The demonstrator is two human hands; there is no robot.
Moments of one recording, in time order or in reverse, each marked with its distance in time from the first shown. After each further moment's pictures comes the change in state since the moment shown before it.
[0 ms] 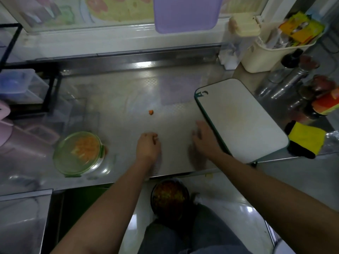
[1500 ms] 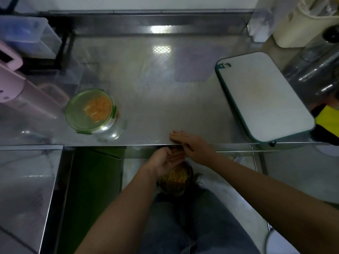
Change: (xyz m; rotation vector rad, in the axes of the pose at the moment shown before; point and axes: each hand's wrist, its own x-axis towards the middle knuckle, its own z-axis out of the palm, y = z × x) left_hand -0.099 -0.050 0.050 -1.319 -0.412 -0.848; right_hand -0.071 0.011 0.086 0.073 -0.379 -0.604
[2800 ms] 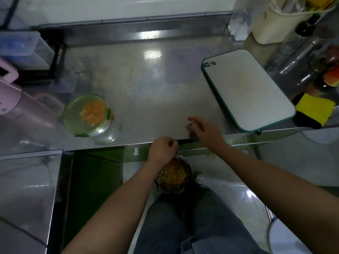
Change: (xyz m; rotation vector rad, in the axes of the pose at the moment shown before) left_hand -0.021 0.006 0.018 1.424 0.179 0.687; right_hand -0.022 -0.017 -0.052 0.088 0.357 0.406
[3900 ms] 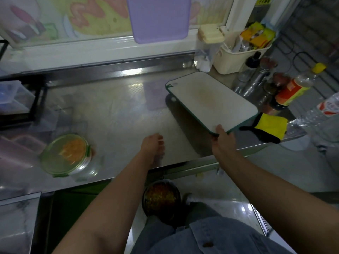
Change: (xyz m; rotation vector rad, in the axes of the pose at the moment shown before) left_hand 0.061 0.089 -0.032 -0.963 -0.028 -0.376; right_hand 0.018 0.009 -0.101 1.202 0.835 0.602
